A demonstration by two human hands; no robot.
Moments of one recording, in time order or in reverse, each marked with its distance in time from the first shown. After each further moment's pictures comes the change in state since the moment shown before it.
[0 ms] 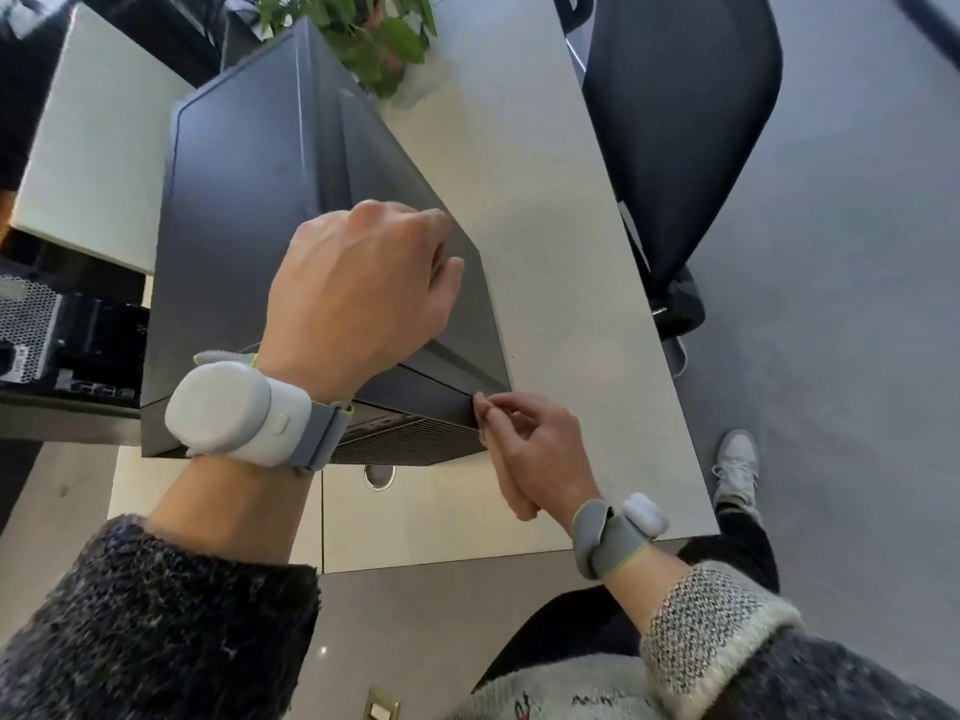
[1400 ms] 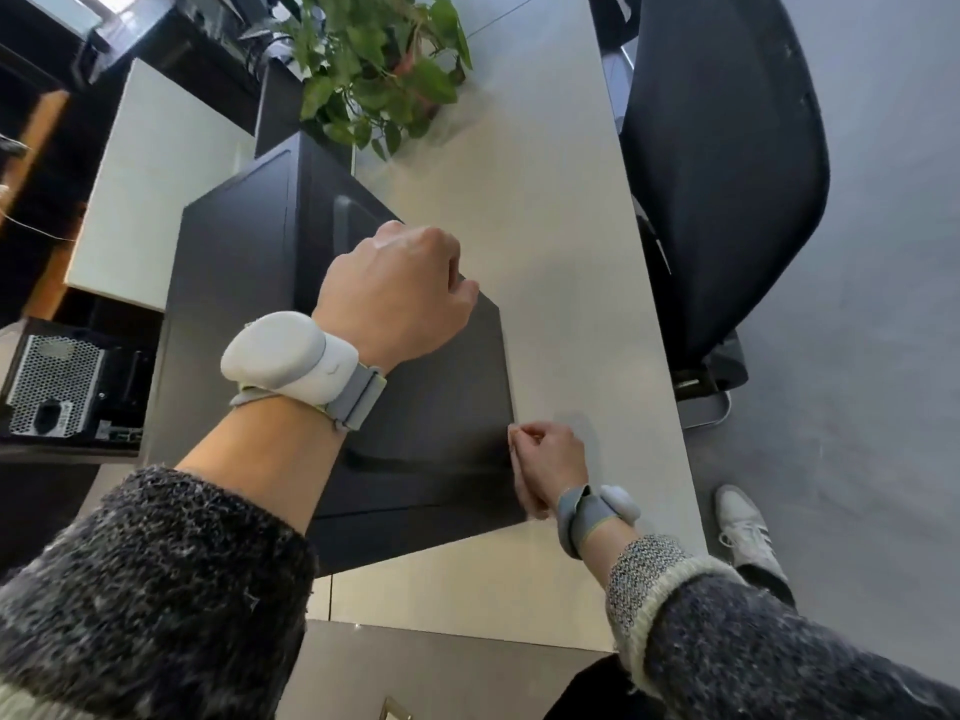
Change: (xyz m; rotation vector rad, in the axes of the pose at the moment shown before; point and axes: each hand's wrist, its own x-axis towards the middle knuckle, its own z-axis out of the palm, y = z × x) left_hand 0.127 -0.010 0.023 -0.038 -0.375 -0.339; right_hand 0.131 0.038 -0.003 -0.165 -0.064 0.346
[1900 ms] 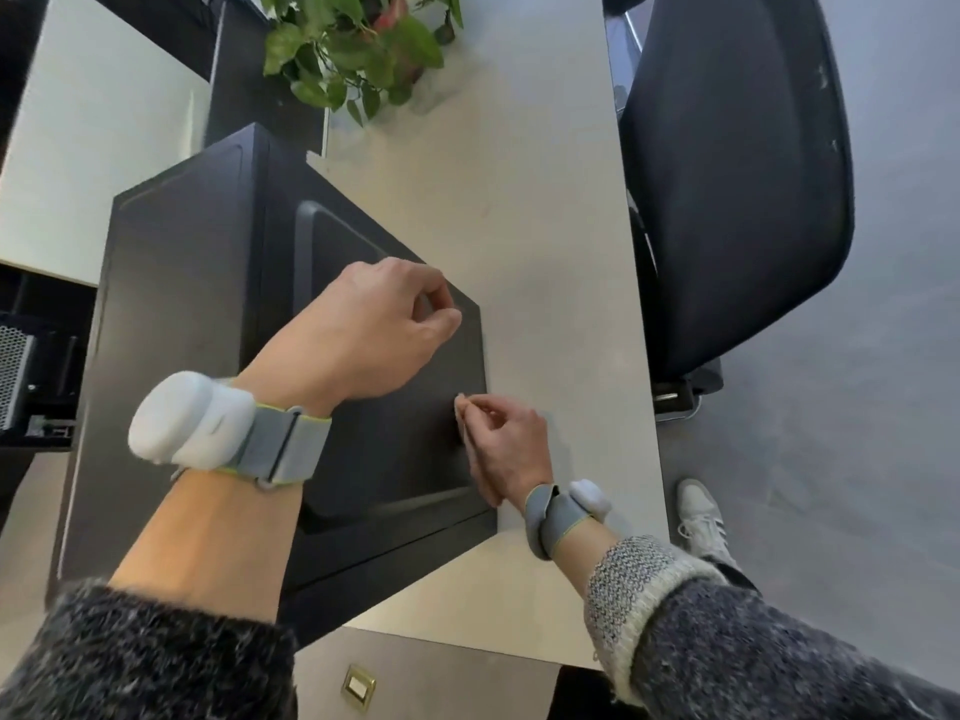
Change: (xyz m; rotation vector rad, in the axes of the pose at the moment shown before) left_hand 0.025 -0.017 0.004 -0.368 -0.270 -0.033; right_hand 0.015 -0.051 -0.003 0.071 0.036 -0.229
